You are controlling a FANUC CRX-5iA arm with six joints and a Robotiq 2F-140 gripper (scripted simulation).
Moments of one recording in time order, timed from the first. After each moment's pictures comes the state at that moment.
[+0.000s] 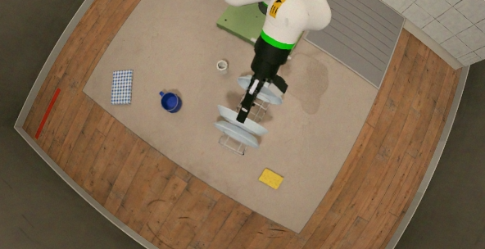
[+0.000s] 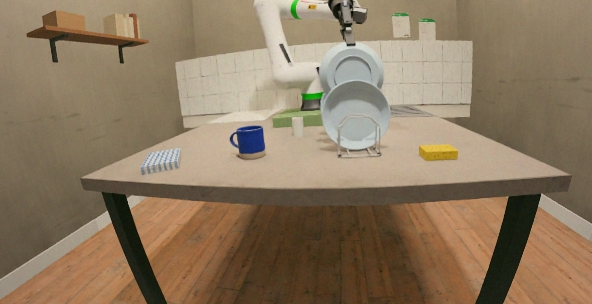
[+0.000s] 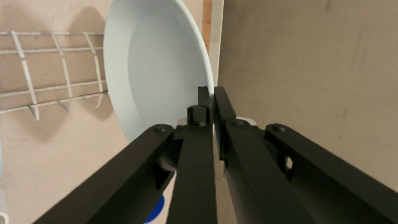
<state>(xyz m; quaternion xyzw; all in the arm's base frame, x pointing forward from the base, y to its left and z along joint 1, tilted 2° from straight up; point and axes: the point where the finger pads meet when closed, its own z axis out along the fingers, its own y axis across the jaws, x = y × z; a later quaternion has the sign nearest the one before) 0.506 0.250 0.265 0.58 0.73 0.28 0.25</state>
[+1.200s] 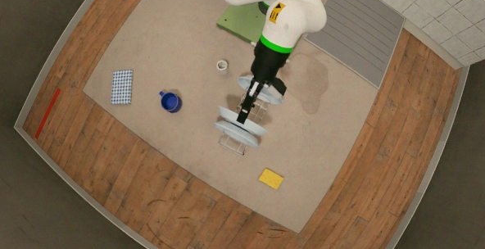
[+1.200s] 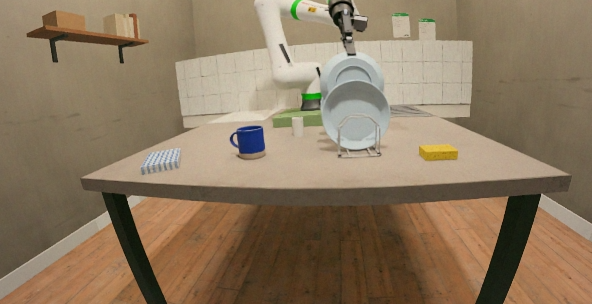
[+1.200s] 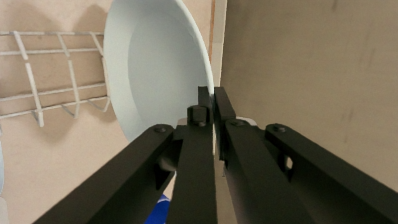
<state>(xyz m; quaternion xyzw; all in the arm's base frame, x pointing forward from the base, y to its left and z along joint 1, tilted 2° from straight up) 0.506 0.249 0.236 0.58 0.73 0.28 0.25</state>
